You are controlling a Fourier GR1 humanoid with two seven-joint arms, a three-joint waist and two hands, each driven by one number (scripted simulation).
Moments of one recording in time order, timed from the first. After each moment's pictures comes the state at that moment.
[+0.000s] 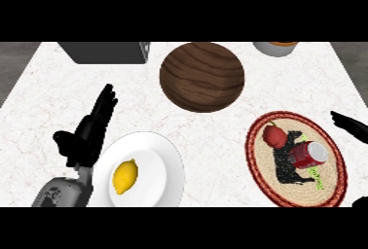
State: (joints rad) left arm -0.16 0.20 -0.19 -1.53 0.10 0.21 0.06; right arm -0.01 -0.74 -0.04 -1.41 -0.06 0.54 -0.31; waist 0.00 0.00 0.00
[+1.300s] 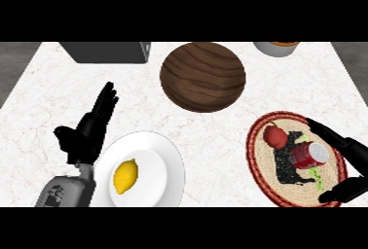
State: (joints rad) left arm -0.17 0.12 -0.10 -1.53 0.02 0.13 0.09; right arm -0.09 -0.51 -0.11 -1.17 0.22 0.56 -0.40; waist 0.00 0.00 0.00
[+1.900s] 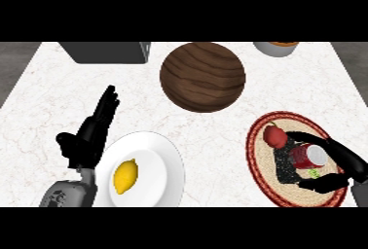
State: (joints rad) left arm -0.13 0.09 -0.10 -1.55 -0.02 0.11 0.08; right arm -0.15 -0.47 -0.05 -1.05 0.42 0.46 -0.50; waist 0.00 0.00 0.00
